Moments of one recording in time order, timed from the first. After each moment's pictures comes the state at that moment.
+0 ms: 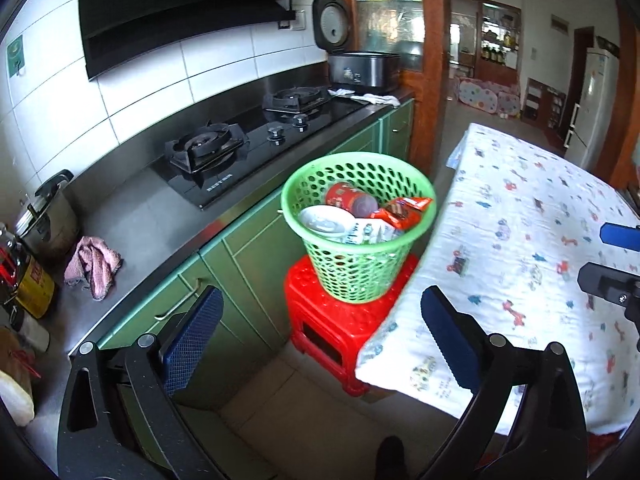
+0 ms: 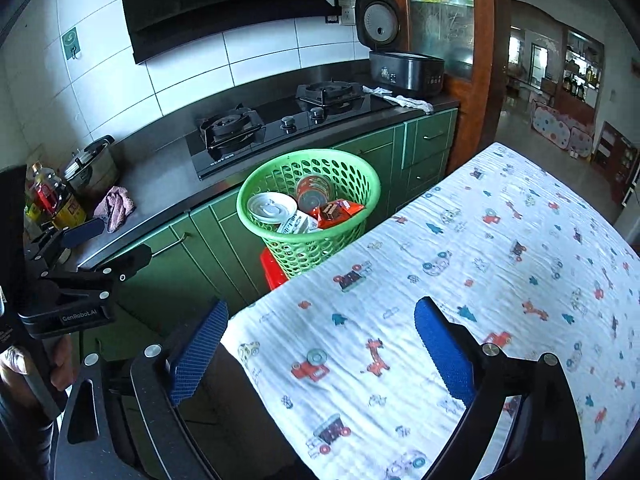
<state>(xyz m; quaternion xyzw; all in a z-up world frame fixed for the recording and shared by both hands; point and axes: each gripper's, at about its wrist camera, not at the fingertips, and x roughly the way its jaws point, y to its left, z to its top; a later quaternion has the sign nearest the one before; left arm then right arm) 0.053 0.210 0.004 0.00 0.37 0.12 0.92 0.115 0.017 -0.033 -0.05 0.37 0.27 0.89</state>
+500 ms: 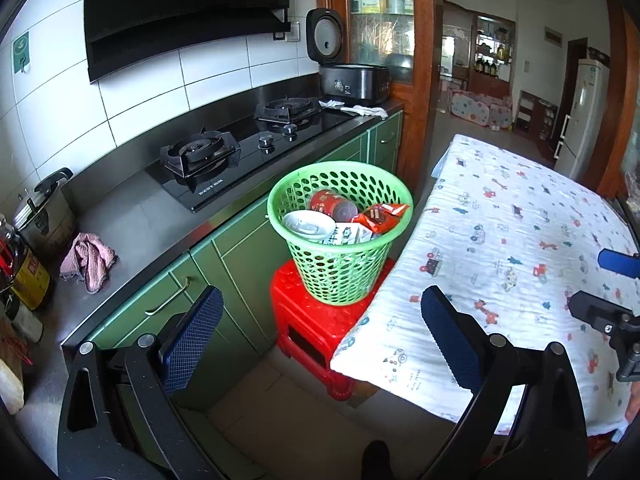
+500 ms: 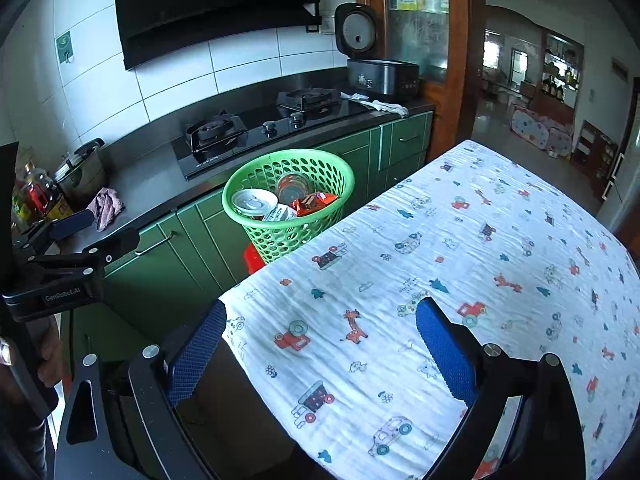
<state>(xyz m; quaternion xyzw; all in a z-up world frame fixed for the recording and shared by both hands) 0.027 0.189 0.016 -0.01 0.34 0.10 0.93 0.074 -0.009 -0.038 -0.04 0.36 0.24 0.90</state>
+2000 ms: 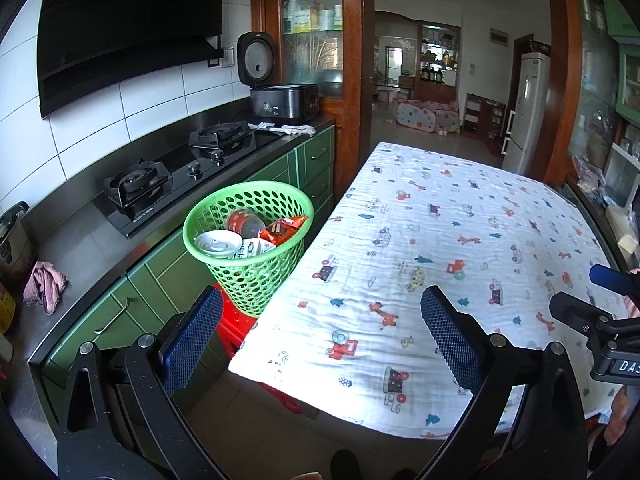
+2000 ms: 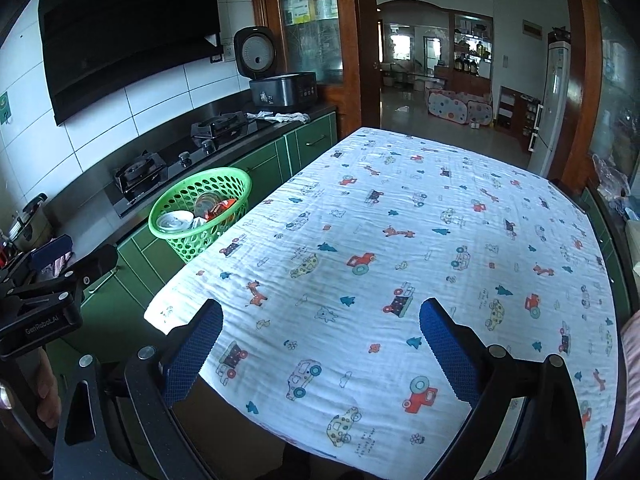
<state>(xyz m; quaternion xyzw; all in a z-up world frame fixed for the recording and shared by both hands) 0.017 0.081 0.022 0.01 0.31 0.01 0.95 0.020 -0.110 -0.043 0.03 0.35 0.10 0.93</state>
